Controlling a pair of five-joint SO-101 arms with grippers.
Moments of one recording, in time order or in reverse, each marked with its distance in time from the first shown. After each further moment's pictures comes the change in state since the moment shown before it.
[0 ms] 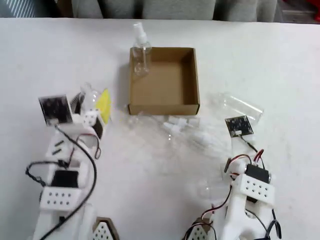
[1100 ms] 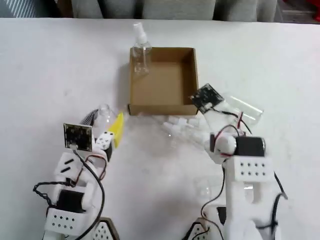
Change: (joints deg) left arm 5.5 -26.5 10.3 20.0 -9.2; right arm -20.1 8.1 -31.6 20.8 6.4
